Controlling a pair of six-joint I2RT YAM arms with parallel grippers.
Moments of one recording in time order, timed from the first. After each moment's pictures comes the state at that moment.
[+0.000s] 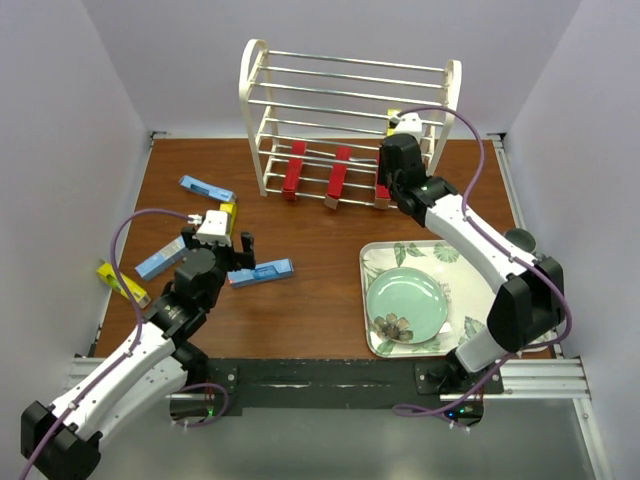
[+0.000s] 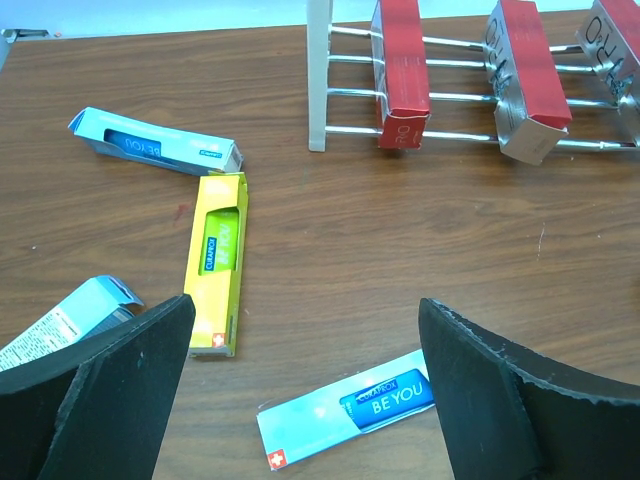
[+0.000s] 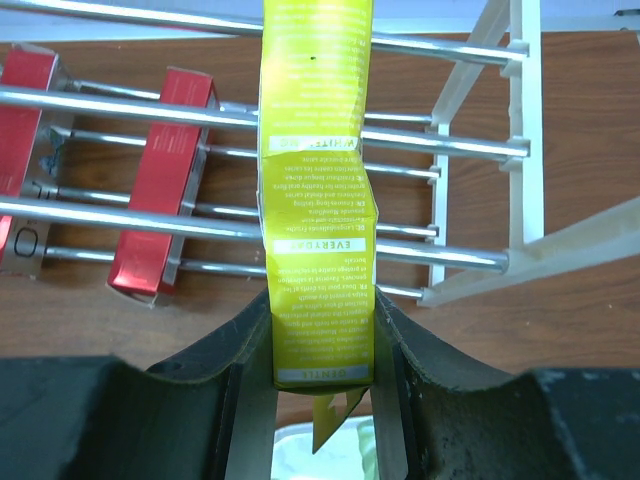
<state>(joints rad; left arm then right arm) -0.56 0.64 0.44 -0.02 -0.45 -0.12 0.49 1.56 1.36 -0.31 0.53 0.23</state>
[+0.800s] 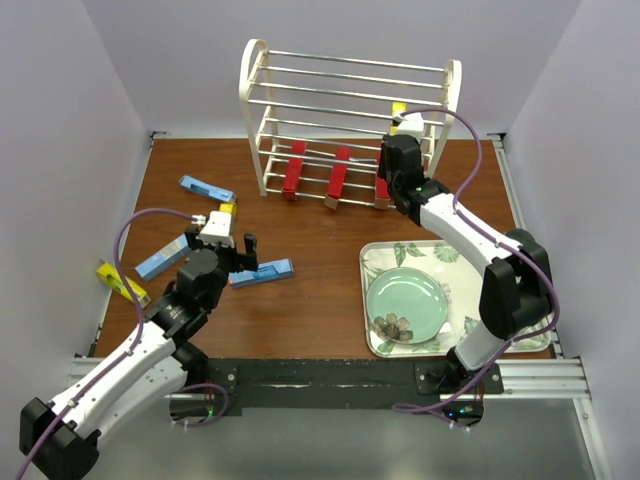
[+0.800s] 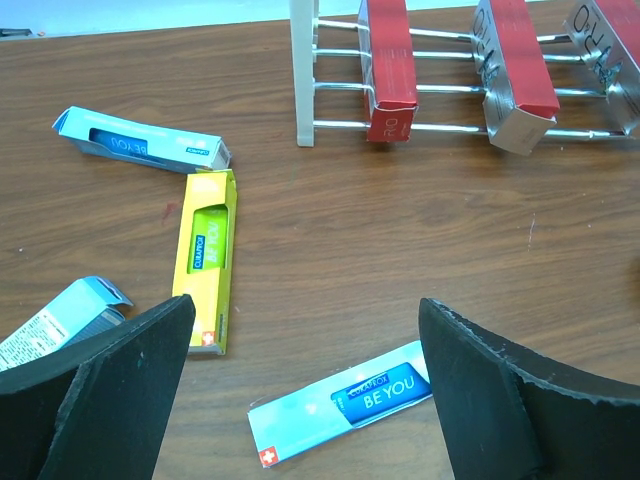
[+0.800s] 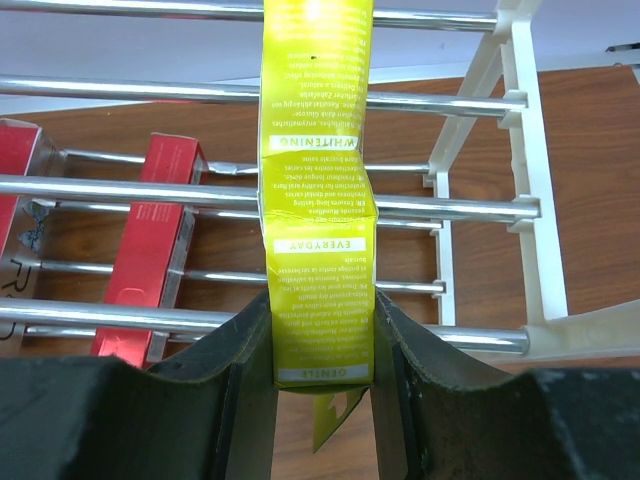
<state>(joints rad) -0.58 0.65 0.44 -0.02 -0.45 -0.12 0.44 1.64 1.30 -0.05 0.54 0.21</state>
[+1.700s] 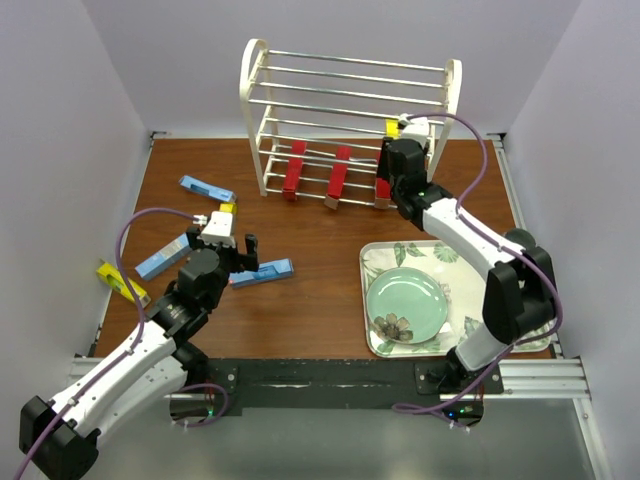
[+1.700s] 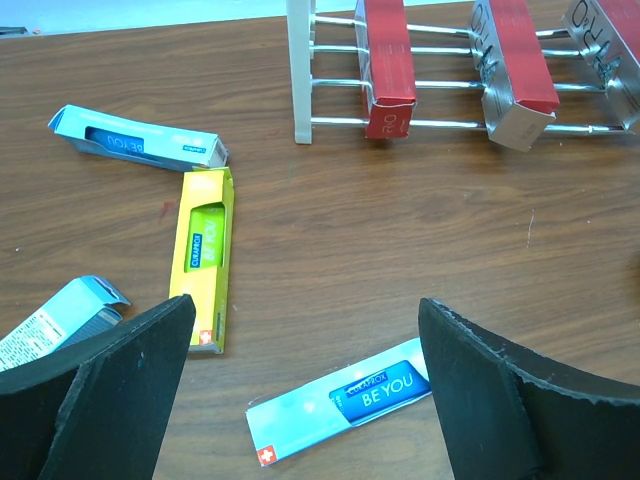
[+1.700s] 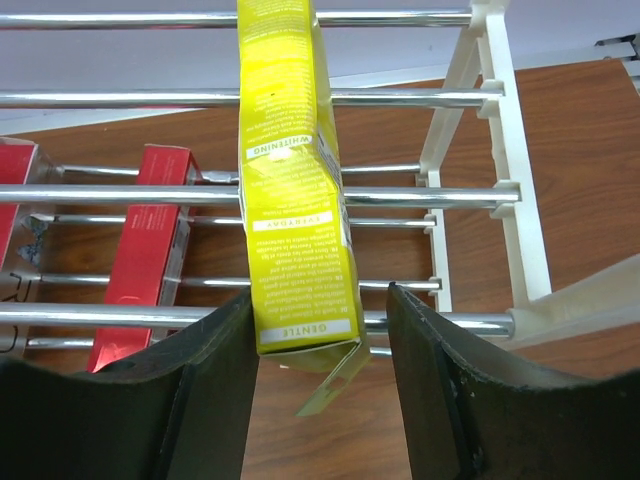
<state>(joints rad) -0.59 0.66 0.44 -0.02 -0.45 -0.12 0.44 1.61 1.25 0.00 0.55 0.24</state>
